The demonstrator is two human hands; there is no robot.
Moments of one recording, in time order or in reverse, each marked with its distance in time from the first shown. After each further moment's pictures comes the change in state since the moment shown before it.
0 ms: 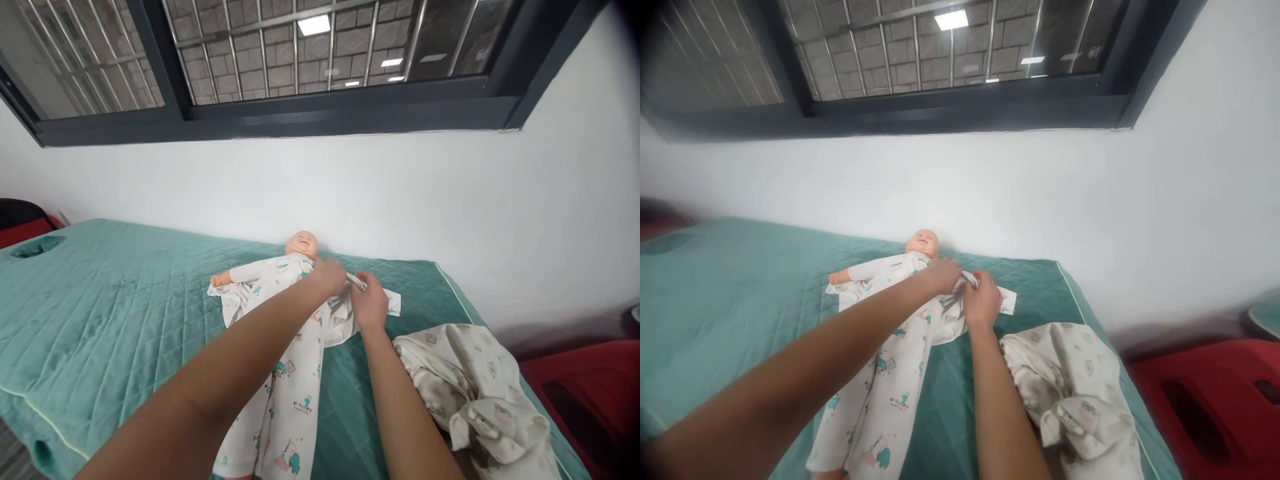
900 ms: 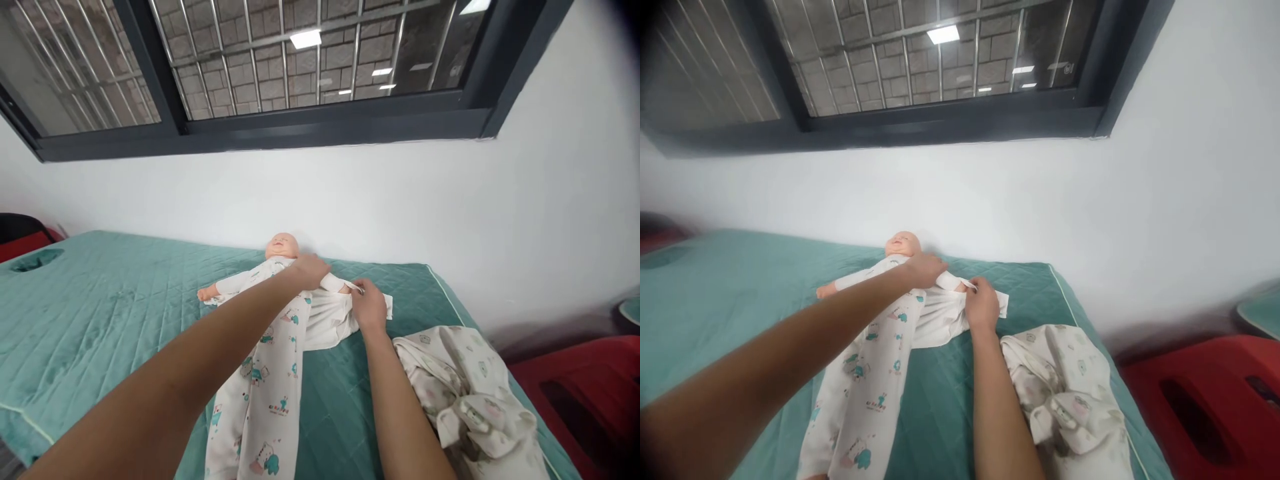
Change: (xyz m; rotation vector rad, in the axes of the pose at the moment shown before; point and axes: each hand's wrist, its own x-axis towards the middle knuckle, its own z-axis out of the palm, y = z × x) left_hand -0.007 -0.041 -0.008 0.097 0.119 0.121; right_hand 0.010 0.010 -0.014 0.053 -0.083 0.074
